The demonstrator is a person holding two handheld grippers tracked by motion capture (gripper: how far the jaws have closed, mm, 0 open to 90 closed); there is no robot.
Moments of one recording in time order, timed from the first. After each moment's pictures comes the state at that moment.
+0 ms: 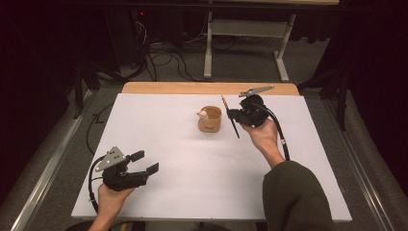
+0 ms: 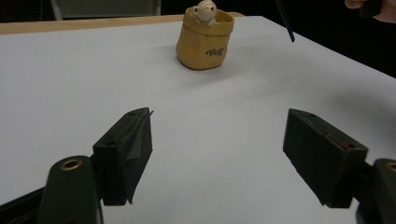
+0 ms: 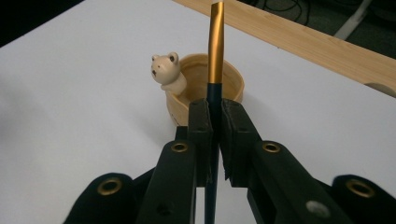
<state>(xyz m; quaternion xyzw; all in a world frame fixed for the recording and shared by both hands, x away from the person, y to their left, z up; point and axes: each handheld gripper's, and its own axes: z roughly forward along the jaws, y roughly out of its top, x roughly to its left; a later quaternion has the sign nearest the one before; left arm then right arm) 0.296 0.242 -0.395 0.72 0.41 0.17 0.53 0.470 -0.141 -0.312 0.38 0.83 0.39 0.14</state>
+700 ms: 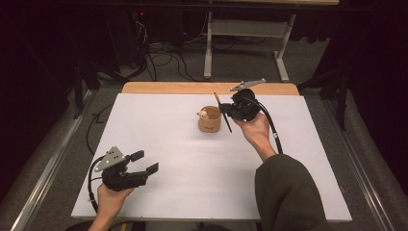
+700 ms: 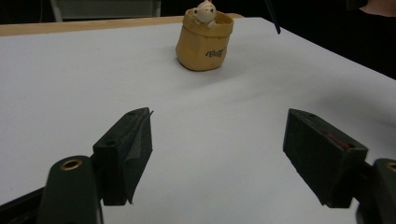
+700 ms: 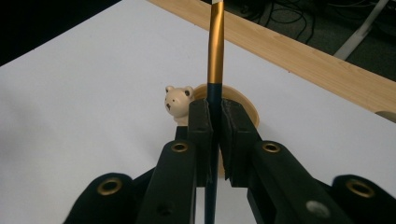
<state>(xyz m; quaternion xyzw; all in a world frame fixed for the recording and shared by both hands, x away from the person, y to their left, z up) 0.295 0.243 -0.394 0.72 0.41 0.17 0.54 0.481 -0.118 -0.303 0.36 0.83 0.40 0.15</state>
